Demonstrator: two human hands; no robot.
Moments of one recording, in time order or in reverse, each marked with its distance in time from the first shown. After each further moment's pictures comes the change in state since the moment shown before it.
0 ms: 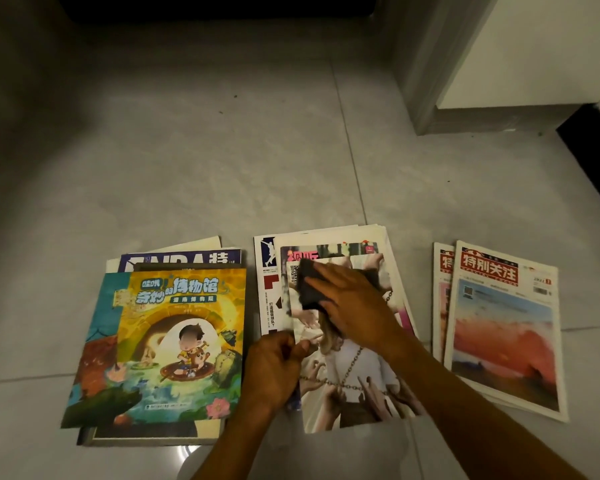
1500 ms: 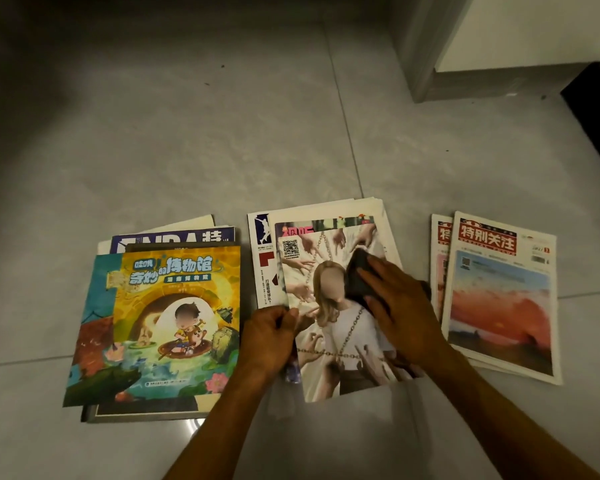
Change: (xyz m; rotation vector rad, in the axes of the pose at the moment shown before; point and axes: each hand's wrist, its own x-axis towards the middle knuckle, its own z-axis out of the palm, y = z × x) left_hand -0.002 0.011 -0.005 -0.022 -0.011 -0.087; right_hand -0.077 0.023 -0.002 0.033 0.085 0.262
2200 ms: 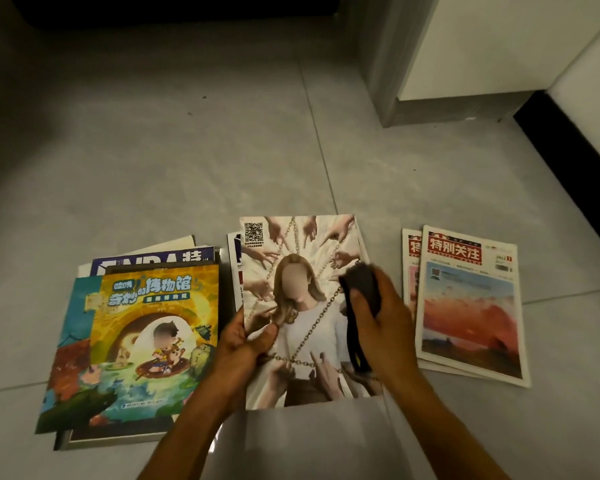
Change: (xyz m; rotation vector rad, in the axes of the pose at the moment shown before) left_hand -0.020 0.017 -0.022 -0.614 -0.233 -0.038; right_hand -0.012 -0.058 -0.046 0.589 0.238 0.527
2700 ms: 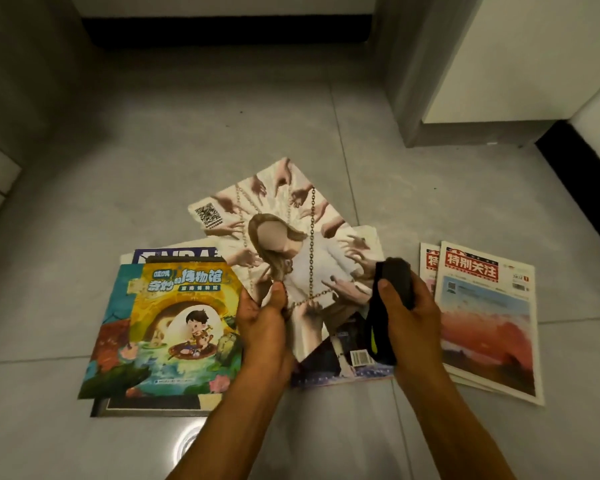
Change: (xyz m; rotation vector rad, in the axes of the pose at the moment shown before) left_hand -0.010 0.033 0.037 -0.533 0.371 0.199; right_hand -0.014 -0.042 -0.016 0.483 0.035 0.192
